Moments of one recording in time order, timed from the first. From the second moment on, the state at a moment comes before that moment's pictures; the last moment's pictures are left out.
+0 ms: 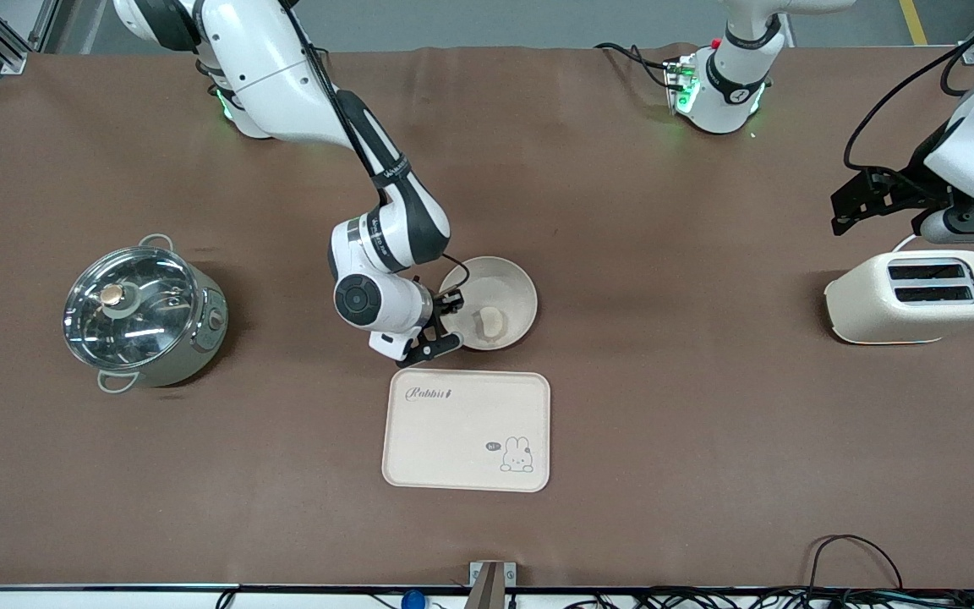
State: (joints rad) left arm -0.10 0.02 -0.04 -1.53 0.02 1.57 -0.11; right arm 0.72 0.75 -0.15 -1.60 0.57 2.17 -0.08
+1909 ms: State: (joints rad) left arm -0.06 0.07 0.00 -1.50 0.01 1.58 0.05; right arm 0.64 0.71 -0.16 -1.53 0.63 2.03 -0.09
